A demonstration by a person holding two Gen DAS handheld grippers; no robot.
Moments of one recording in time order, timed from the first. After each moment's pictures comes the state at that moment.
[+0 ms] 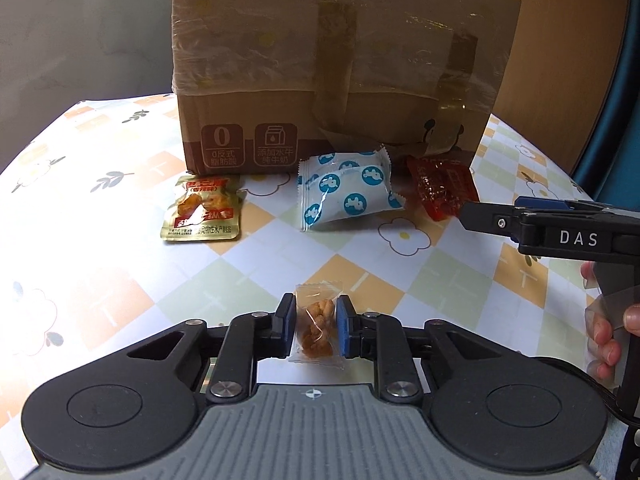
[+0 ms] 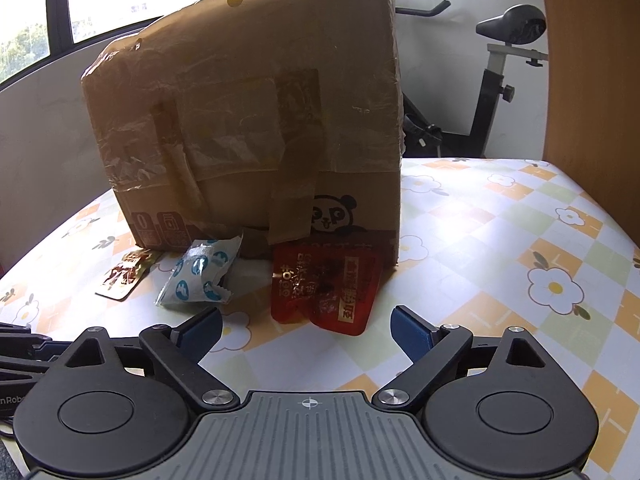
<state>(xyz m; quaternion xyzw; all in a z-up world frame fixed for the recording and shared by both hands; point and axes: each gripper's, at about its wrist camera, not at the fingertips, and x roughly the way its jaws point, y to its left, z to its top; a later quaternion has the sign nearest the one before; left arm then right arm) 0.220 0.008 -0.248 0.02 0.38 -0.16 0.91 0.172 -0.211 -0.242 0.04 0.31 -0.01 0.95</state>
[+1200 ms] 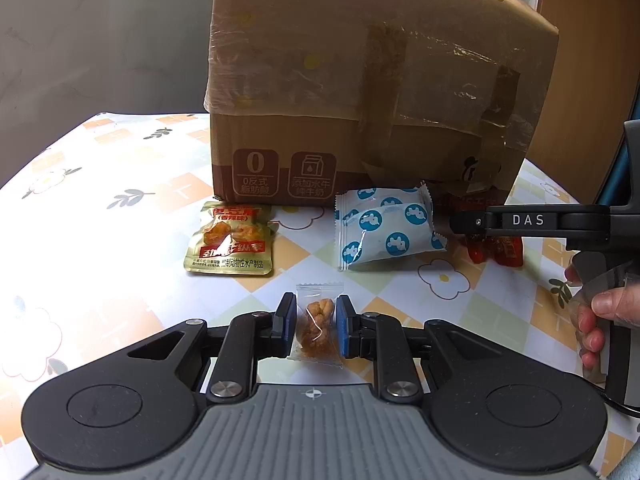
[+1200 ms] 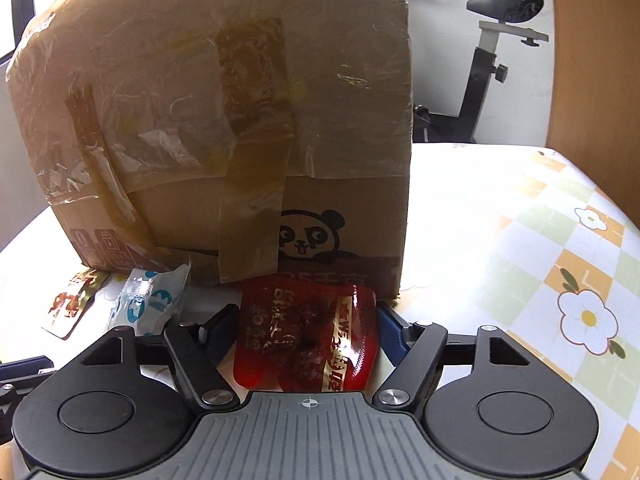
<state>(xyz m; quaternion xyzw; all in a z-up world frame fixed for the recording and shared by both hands) 0.236 0.019 -0.253 0.00 0.34 -0.13 0.93 0.245 -0.222 -0.259 0.06 0.33 -0.04 0.94</state>
